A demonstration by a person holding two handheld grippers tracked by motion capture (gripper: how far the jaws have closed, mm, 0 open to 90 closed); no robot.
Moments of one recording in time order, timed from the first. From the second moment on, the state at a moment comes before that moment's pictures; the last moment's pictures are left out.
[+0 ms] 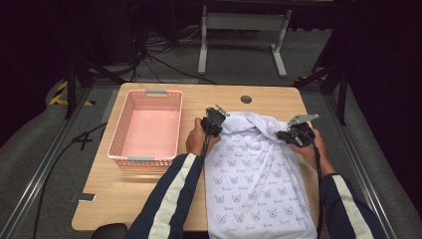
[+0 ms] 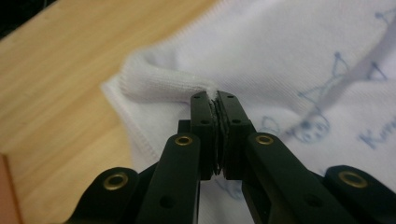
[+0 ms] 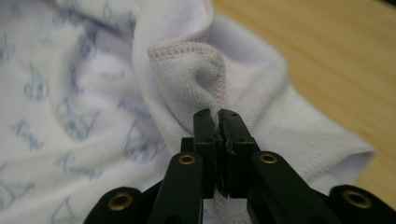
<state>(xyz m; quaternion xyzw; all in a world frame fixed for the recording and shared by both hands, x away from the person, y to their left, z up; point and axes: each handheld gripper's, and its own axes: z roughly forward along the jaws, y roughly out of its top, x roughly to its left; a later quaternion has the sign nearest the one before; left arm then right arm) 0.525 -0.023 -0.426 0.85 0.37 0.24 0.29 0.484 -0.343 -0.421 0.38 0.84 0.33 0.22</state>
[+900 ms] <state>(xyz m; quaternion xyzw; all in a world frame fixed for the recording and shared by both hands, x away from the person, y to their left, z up) 0.316 0.037 -0.436 0.93 0.11 0.09 0.35 0.303 -0.384 -0.416 0.16 0.92 0.35 0.05</state>
